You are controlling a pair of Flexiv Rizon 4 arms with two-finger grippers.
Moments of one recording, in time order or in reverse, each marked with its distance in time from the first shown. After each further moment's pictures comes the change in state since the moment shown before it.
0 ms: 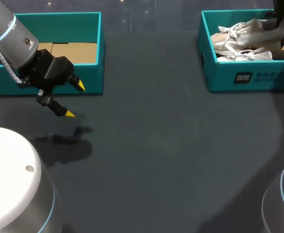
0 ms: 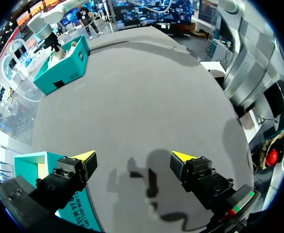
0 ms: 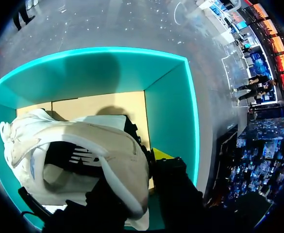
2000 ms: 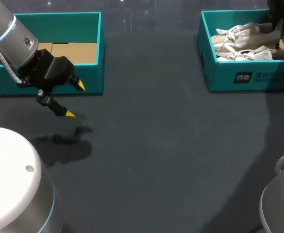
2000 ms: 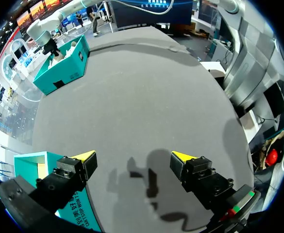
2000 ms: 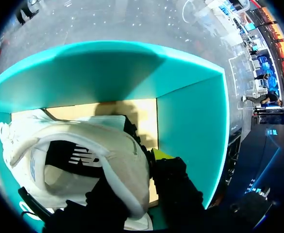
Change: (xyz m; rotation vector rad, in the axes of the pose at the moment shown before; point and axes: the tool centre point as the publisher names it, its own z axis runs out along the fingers) left arm 0.000 0.000 0.000 0.000 0.000 0.000; right arm 0.015 0.022 0.037 0.045 0.042 -0.050
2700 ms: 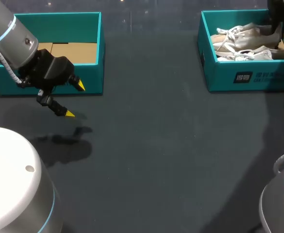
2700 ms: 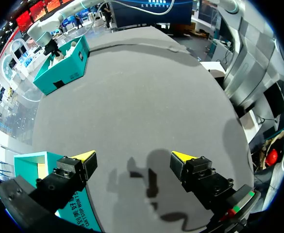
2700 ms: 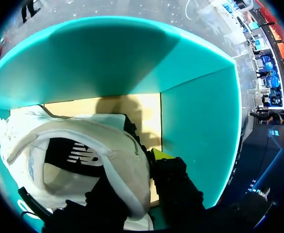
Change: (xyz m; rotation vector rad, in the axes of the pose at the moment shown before) left arm 0.000 0.000 0.000 0.000 0.000 0.000; right arm 0.003 -0.005 0.009 0.027 0.027 -0.010
